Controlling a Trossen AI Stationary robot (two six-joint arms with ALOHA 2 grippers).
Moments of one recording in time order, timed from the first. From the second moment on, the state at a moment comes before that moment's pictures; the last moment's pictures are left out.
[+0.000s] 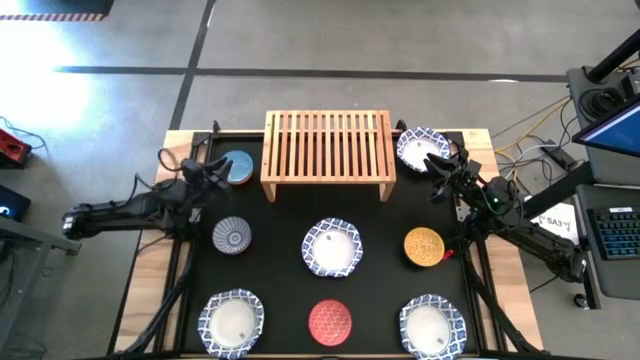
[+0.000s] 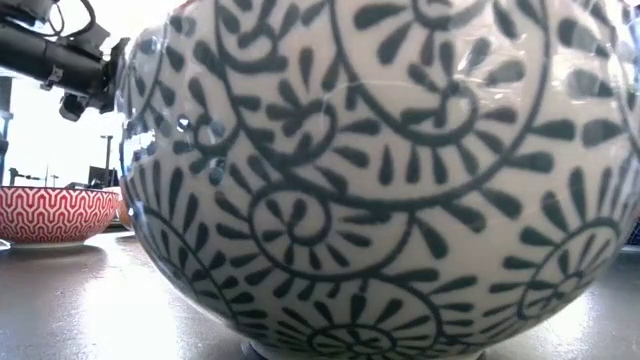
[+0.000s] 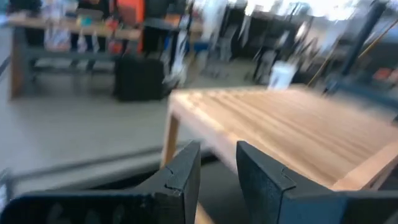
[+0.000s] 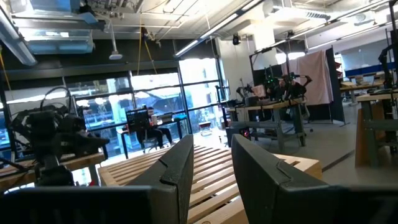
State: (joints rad) left arm 0.10 0.21 0.26 -0.19 -0.85 -0.30; right arm -0.58 0.04 0.01 0.35 0.00 0.16
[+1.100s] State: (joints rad) left arm 0.59 0.86 0.60 -0.76 -0.24 -0.37; right arm -0.58 0.04 0.01 0.35 0.00 0.16
